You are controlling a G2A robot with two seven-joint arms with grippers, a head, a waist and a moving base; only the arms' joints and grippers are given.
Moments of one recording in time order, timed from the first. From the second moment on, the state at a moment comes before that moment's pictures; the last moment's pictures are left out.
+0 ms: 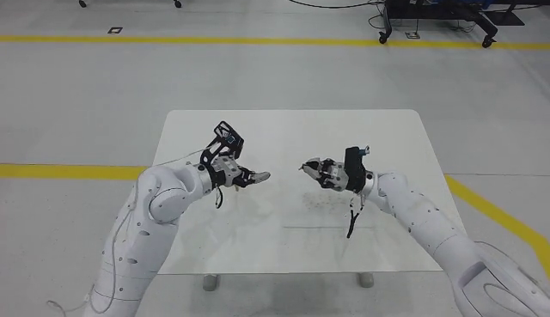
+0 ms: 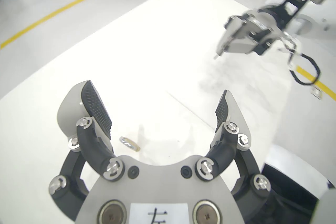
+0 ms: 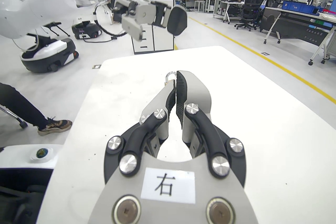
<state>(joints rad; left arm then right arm) 1.19 -1.23 -1.27 -1.61 0.85 -0.60 -0.75 -0.87 -1.11 0.69 -0.83 -1.32 -0.95 -0.87</state>
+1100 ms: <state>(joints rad) 0.68 -1.23 -0.81 -1.07 -0.23 -0.91 -0.91 -0.97 -1.10 0.72 -0.95 -0.93 -1.01 -0.81</state>
